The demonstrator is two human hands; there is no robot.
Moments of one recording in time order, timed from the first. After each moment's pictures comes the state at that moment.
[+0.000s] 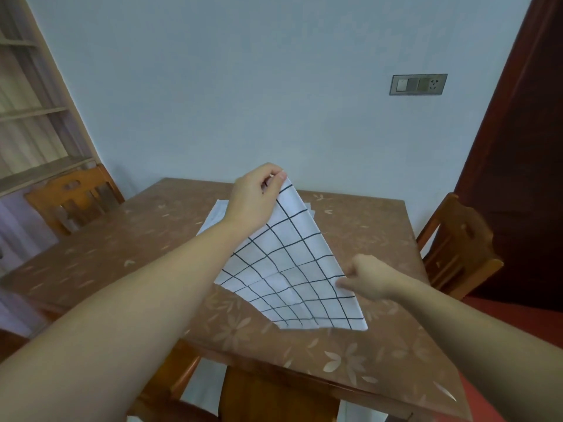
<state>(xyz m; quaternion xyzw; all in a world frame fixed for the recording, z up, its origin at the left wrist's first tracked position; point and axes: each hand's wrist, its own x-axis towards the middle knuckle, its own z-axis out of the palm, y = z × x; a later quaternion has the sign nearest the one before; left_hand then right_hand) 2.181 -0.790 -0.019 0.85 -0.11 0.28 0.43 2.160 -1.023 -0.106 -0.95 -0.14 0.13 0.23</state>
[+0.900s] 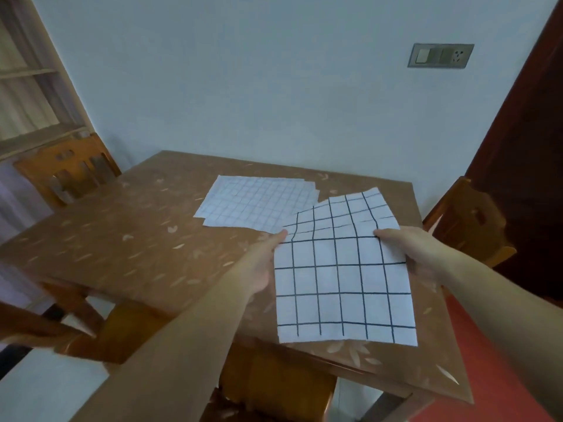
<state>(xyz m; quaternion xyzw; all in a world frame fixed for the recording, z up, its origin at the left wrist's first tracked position) 2.163 -0.779 -0.150 0.53 0.13 -0.18 0.82 2.186 -1.055 -0.112 -0.75 0.13 0.13 0.64</state>
